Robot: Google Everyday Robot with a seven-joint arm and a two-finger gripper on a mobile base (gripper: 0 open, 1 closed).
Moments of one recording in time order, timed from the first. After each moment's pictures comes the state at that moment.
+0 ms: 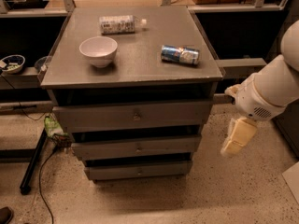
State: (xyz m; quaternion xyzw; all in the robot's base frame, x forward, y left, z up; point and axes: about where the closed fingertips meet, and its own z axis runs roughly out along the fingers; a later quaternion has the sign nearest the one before) arm 0.468 -0.202 0.829 -0.59 0.78 0.04 0.18
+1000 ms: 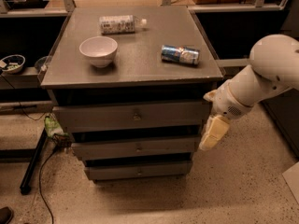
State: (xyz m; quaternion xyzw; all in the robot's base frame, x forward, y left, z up) arm 0.517 -0.166 0.770 -0.59 0.77 0.12 0.20
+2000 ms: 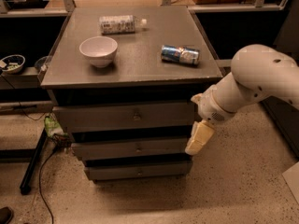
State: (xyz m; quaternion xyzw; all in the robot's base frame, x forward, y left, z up) arm 0.517 -0.132 0.757 -0.61 0.76 0.10 0.21
